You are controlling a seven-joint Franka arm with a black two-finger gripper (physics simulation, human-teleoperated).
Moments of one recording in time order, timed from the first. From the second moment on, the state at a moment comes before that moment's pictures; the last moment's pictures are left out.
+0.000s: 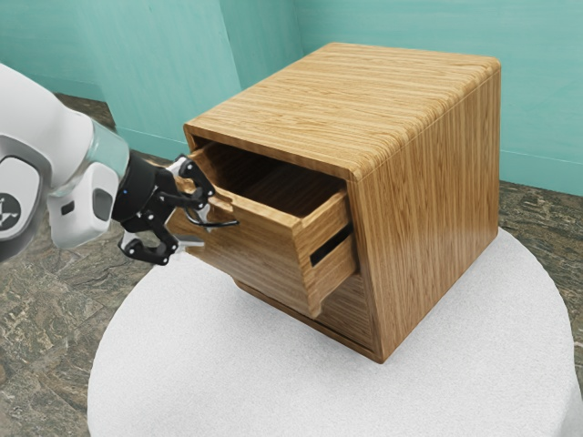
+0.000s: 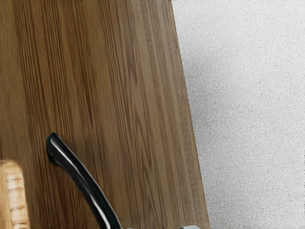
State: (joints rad) arm 0.11 -0.53 -0.03 -2.20 -0.20 2.22 1.97
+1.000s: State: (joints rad) arm 0.10 -0.70 0.00 -2.36 -0.21 2.21 1.97
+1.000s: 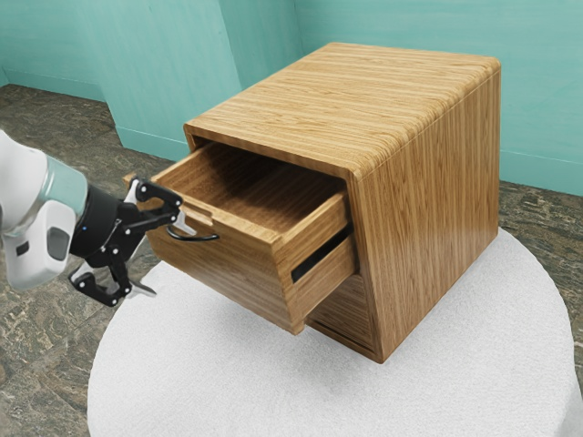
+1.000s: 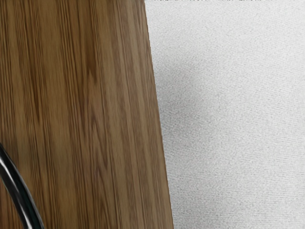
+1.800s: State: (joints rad) arm 0.10 -0.86 0.00 -2.44 -0.21 2.14 1.97
